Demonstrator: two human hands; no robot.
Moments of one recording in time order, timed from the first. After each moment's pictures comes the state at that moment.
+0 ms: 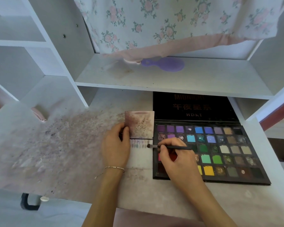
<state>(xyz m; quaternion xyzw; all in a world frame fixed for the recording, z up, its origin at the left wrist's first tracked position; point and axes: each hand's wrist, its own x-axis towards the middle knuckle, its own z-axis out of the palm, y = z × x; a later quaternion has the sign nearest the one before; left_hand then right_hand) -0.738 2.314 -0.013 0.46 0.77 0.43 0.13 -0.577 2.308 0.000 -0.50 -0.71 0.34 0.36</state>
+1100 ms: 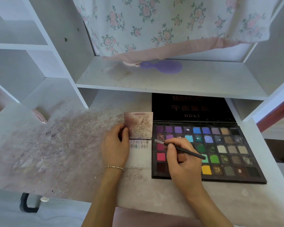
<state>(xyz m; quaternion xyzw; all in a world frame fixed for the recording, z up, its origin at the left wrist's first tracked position) -0.739 2.314 -0.015 0.46 0.77 0.43 0.12 -0.575 2.304 -0.002 -0.43 -0.67 0.30 0.53</state>
